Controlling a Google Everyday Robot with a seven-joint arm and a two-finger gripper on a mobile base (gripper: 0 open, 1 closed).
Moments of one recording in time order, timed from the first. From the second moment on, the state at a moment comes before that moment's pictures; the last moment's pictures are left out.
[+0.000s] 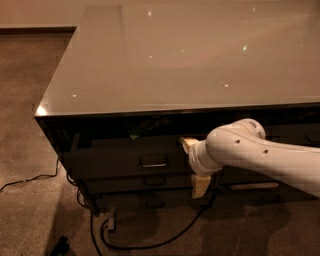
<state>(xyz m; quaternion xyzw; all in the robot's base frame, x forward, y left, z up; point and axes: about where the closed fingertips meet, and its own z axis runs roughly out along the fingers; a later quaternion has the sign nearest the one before) 0.528 -0.104 0.630 -0.76 0.61 -0.04 0.23</state>
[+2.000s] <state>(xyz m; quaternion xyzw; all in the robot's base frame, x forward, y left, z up) 0.503 -0.145 0.627 -0.75 0.63 -0.10 0.18</state>
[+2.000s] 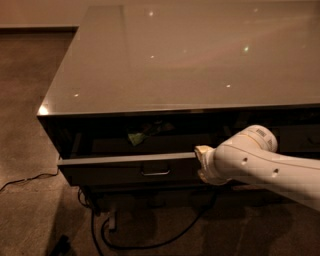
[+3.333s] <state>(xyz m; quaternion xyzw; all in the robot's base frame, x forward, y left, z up) 0.503 -0.144 0.636 -0.75 0.63 -0.10 0.18</state>
